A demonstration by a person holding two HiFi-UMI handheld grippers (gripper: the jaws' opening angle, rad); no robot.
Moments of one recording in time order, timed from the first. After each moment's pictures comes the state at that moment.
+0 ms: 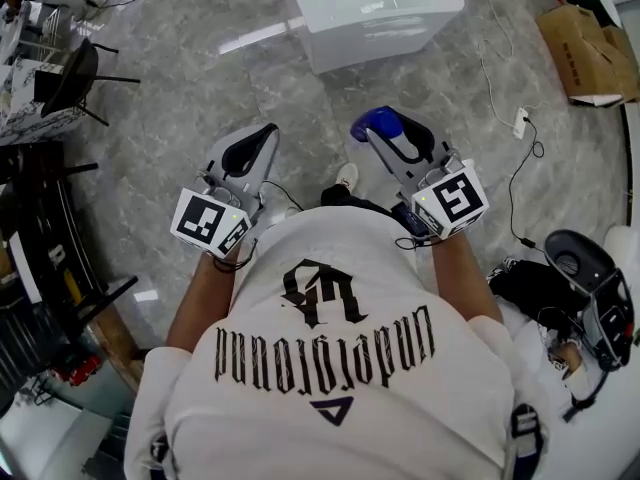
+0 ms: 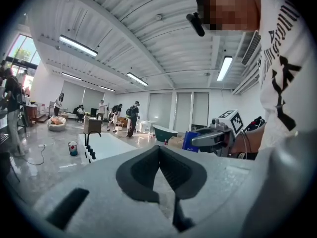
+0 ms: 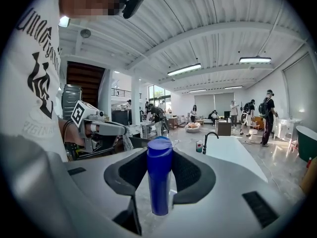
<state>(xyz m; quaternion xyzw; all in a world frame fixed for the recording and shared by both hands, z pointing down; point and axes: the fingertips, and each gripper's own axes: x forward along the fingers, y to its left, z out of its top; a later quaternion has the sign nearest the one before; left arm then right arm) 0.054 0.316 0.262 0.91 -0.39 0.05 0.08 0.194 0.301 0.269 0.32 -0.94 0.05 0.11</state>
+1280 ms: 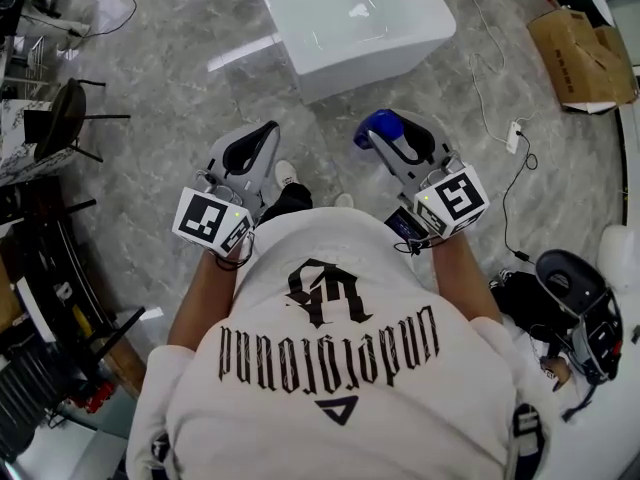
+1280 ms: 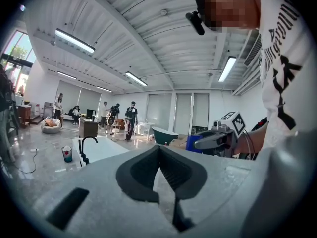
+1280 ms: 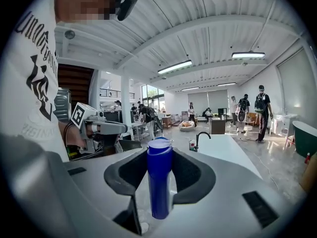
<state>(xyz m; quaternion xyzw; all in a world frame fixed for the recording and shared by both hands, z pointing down) 0.070 0.134 0.254 0.92 -0.37 0.04 0.07 0.217 0.132 0.271 0.36 -0.93 0.08 0.11</state>
